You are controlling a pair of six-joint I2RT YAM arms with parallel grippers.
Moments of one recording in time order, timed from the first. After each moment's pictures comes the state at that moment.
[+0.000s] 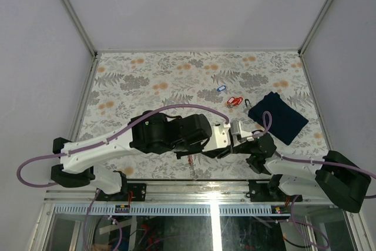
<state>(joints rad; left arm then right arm) -1.34 1.46 1.75 -1.34 -0.18 0.17 0.92 1.16 0.26 1.41 -0.67 0.30</state>
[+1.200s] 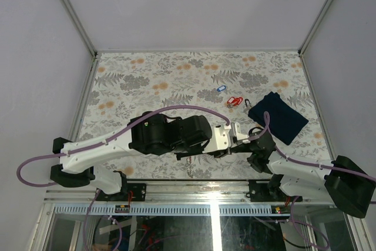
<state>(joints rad) -1.36 1.46 1.76 -1.34 -0.18 0.17 0.92 1.06 0.31 1.16 -0.72 0.16</state>
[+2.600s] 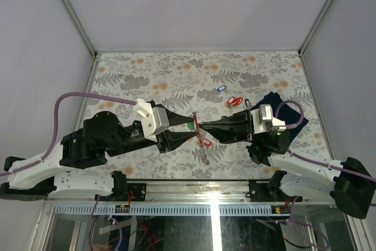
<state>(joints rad) -1.36 0.90 1.34 -0.41 -0.09 0.11 0.92 1.05 0.54 1.47 -0.54 0.42</state>
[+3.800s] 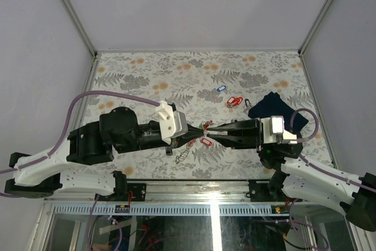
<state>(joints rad) -1.36 1.00 1.44 -0.53 0.00 0.14 0.92 0.89 0.53 1.31 -0.62 0.31</state>
